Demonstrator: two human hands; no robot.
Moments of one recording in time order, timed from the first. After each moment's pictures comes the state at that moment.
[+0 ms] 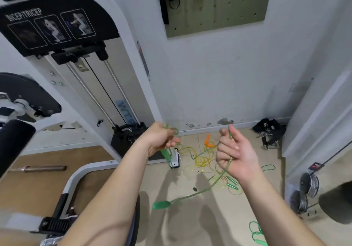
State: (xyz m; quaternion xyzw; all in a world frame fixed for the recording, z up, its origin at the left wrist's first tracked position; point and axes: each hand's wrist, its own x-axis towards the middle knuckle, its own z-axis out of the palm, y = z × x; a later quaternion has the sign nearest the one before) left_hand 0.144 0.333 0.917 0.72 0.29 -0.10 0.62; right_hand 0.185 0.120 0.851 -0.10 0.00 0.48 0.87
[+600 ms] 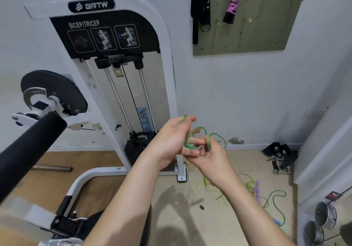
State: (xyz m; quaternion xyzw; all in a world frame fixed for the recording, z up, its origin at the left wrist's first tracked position) left_hand 0.049 0.361 0.992 0.72 0.17 0.02 0.67; right_hand 0.084 0.243 0.922 -0.81 -0.17 0.09 0.55
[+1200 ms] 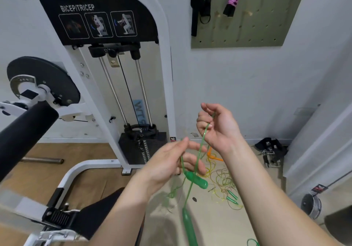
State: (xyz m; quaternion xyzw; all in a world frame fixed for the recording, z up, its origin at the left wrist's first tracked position) left_hand 0.015 0.368 0.924 0.63 0.04 -0.07 0.77; right_hand 0.143 0.266 0.955 -0.29 0.07 0.35 0.89
